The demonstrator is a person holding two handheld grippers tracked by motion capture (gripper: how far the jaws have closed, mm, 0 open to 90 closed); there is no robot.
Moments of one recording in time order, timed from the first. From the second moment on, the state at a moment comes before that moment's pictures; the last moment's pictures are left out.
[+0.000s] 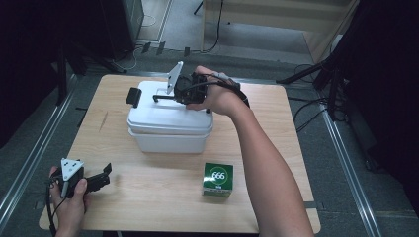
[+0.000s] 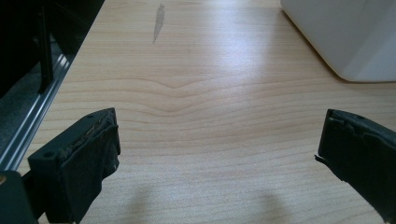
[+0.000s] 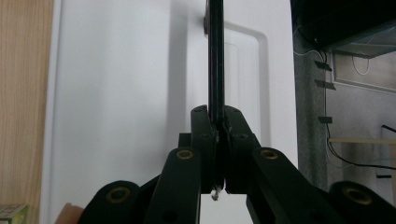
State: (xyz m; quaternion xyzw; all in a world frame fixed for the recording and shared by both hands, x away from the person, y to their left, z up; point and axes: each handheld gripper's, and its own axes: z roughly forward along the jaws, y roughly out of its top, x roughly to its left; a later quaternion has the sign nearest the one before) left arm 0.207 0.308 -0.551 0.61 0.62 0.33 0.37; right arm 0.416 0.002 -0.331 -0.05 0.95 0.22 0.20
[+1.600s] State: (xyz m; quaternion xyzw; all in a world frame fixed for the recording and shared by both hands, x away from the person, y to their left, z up) left arm 0.209 0.308 -0.552 0.61 0.62 0.33 0.36; right arm 0.407 -0.114 -0.305 0.01 0.95 0.22 0.23
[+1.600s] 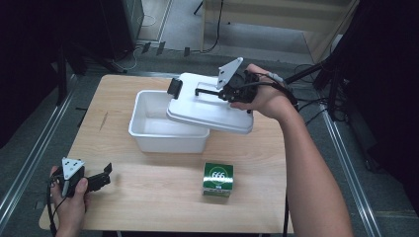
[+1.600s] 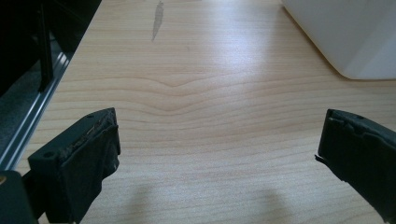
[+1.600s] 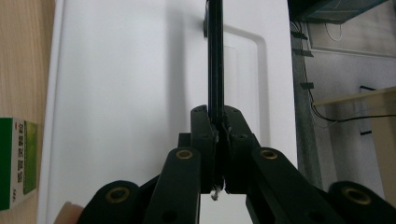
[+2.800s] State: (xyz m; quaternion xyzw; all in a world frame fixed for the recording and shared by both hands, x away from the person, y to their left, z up) left arm 0.209 0.310 -0.552 0.60 0.63 0.33 0.36; right arm 0.400 -0.218 -0.325 0.09 0.94 0.21 0.24
